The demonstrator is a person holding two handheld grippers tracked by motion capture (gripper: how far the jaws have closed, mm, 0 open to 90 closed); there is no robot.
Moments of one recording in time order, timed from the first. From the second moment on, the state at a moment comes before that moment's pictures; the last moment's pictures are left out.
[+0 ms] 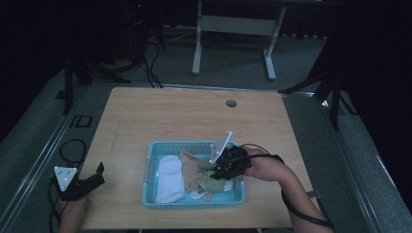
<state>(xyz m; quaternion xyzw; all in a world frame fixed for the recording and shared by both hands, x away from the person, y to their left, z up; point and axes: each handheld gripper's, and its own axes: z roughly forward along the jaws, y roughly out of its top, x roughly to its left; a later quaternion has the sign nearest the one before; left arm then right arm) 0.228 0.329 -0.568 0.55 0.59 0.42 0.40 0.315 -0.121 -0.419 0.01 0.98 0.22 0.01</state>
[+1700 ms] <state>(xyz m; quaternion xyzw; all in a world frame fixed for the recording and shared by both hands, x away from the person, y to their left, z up) 0.228 0.329 -0.568 0.55 0.59 0.42 0.40 0.317 -0.311 -0.417 0.22 0.93 0.29 0.05</state>
